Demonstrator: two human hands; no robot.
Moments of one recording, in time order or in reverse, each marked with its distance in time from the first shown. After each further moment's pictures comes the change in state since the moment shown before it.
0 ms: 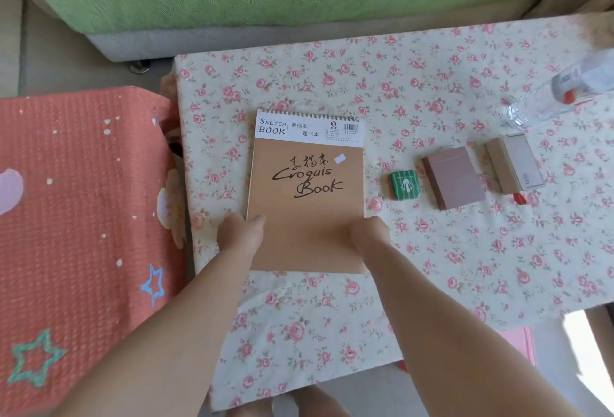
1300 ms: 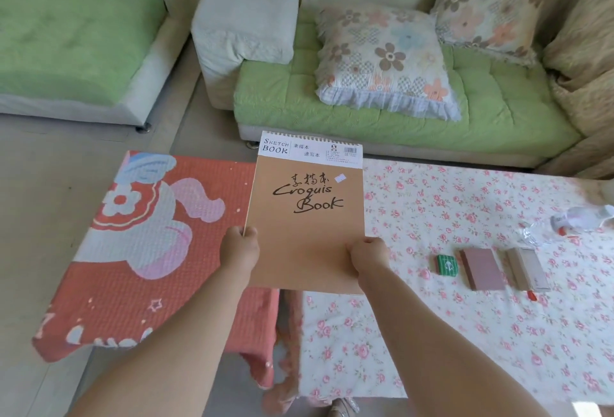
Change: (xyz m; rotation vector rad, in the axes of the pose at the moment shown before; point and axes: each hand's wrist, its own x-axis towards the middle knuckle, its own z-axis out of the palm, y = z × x) left_hand -0.095 -0.072 -0.266 -0.501 0.219 0.121; right_hand -0.275 -0.094 0.048 0.189 -0.023 -0.356
